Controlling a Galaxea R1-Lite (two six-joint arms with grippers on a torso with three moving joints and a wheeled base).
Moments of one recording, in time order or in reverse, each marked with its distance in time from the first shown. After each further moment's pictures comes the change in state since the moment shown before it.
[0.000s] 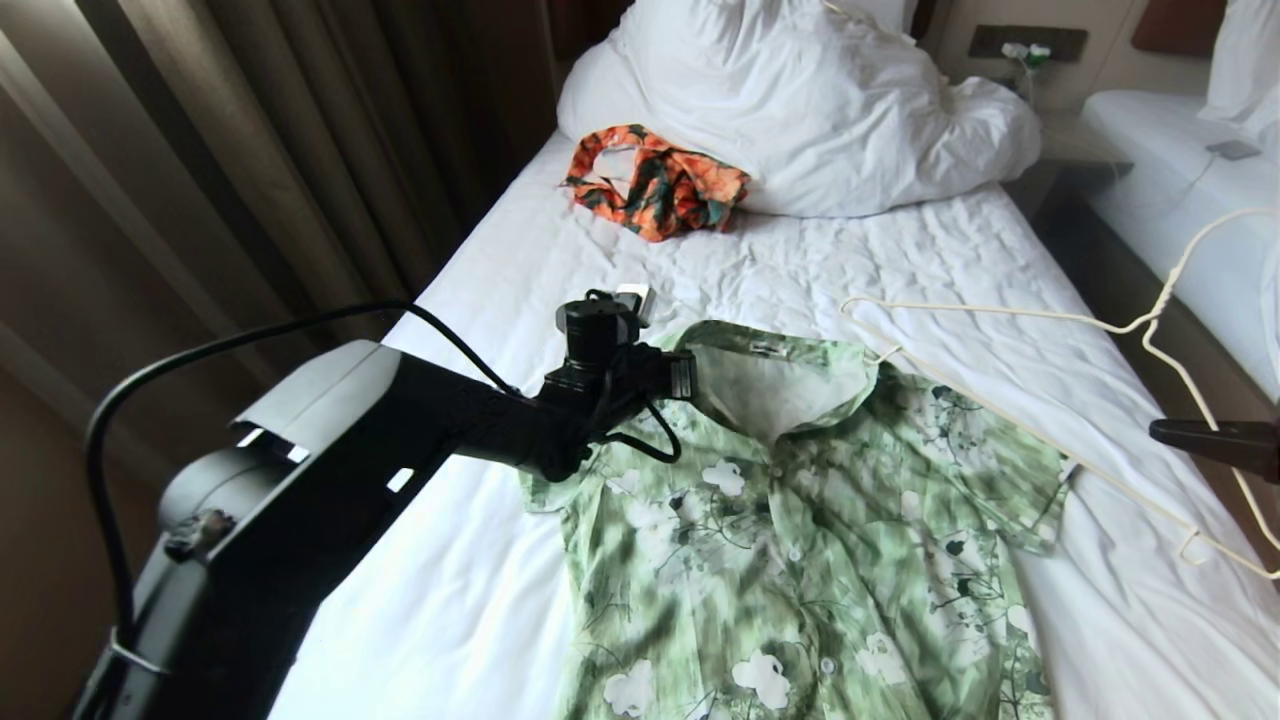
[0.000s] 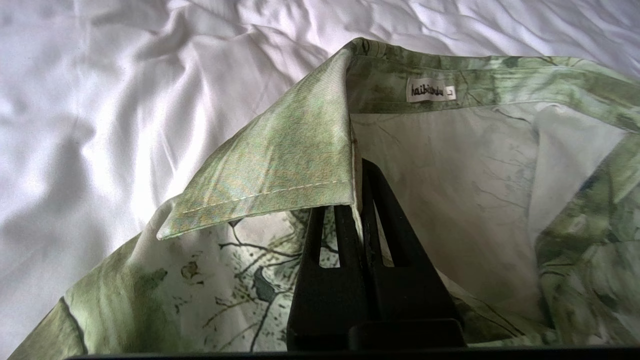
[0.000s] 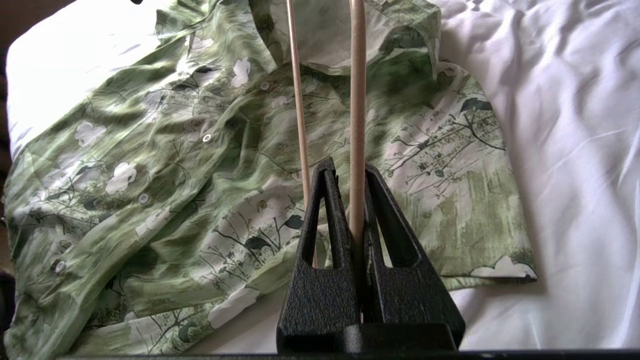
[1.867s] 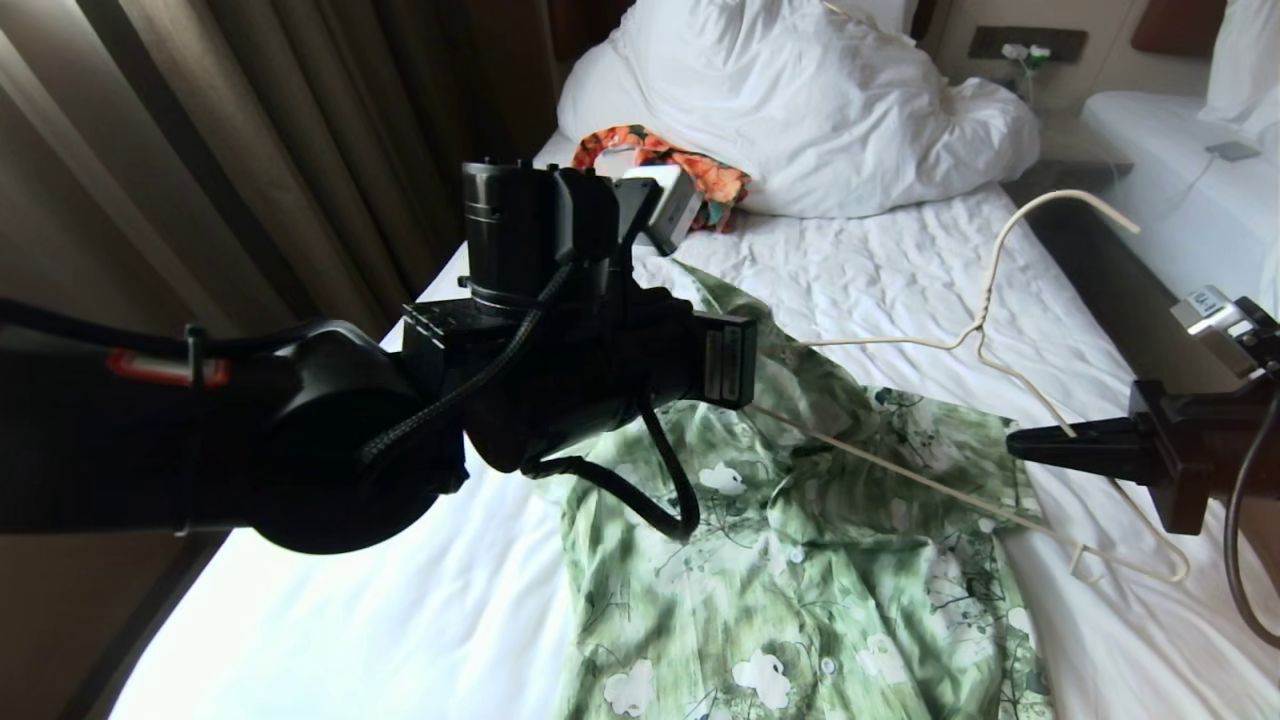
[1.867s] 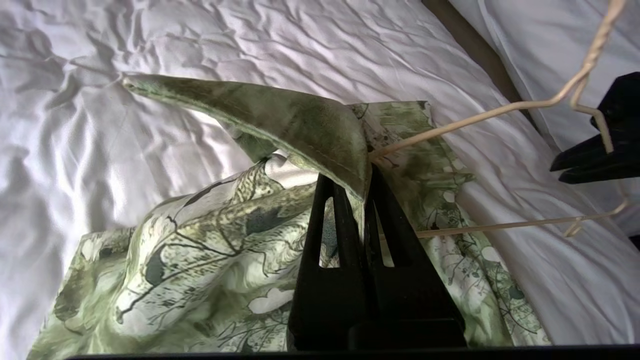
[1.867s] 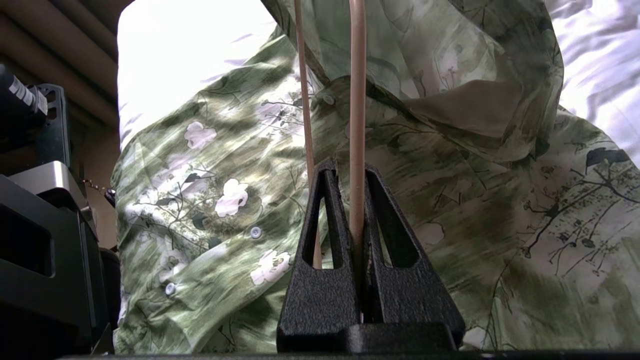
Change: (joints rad) left arm -0.328 -0.608 0.383 0.247 0.172 0.025; right arm 0.436 -0.180 0.073 -0.032 -0.218 0.181
